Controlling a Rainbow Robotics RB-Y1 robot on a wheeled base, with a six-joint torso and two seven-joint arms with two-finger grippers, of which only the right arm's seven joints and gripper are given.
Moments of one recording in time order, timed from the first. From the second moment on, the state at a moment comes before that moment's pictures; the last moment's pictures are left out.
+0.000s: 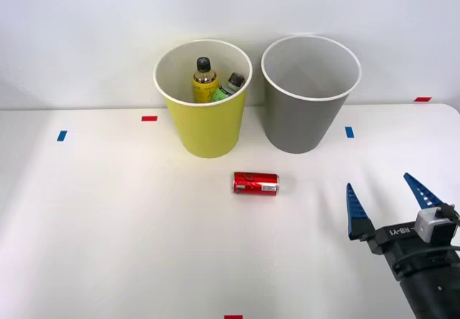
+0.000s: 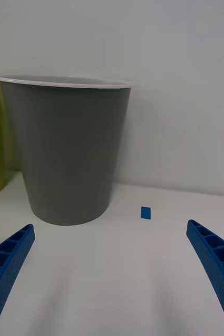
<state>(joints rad) 0.55 -0.25 0.05 -2.00 0.39 -0.28 1.05</state>
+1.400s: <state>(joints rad) 0.65 -0.18 0.04 -1.72 0.57 -0.84 1.10</state>
